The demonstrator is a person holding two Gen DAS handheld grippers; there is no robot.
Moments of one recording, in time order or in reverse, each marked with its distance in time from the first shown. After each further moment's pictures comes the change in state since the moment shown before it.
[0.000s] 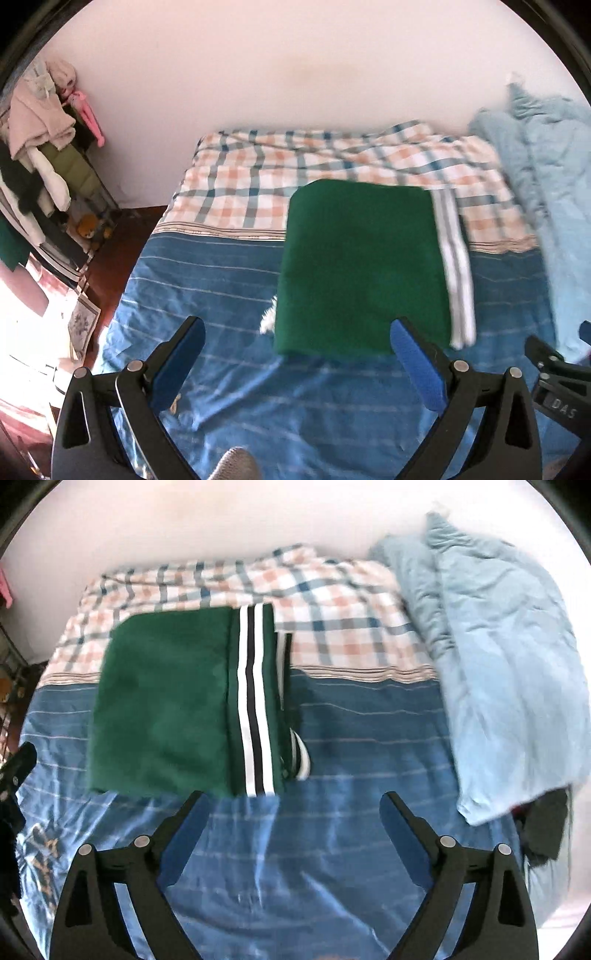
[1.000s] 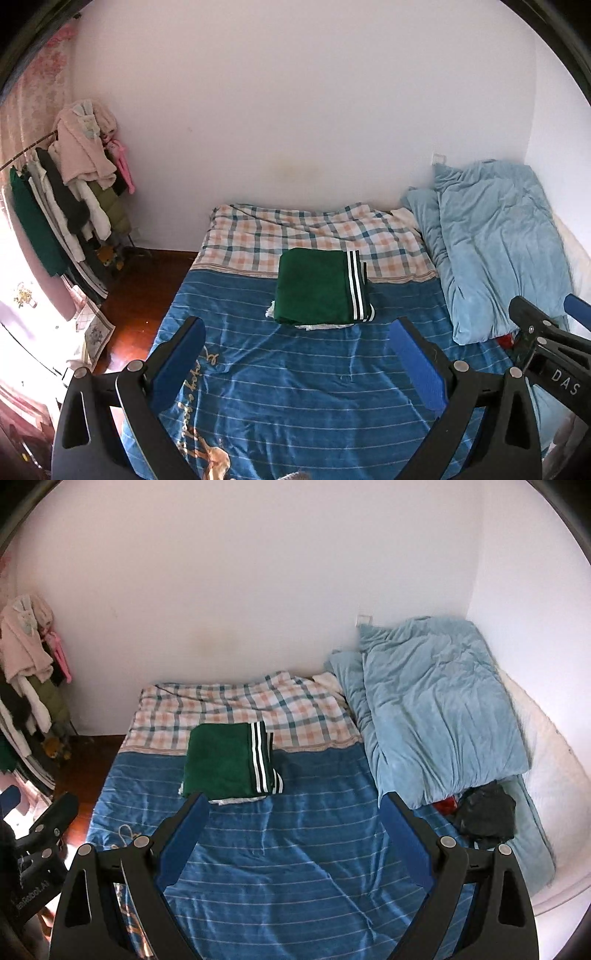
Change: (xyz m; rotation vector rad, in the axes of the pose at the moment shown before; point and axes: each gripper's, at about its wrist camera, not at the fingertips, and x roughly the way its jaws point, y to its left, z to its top) left arm -0.380 0.039 -0.077 -0.021 -0.240 -0.094; right arm -0.507 -0.113 -0.208 0.086 -0.398 0.047
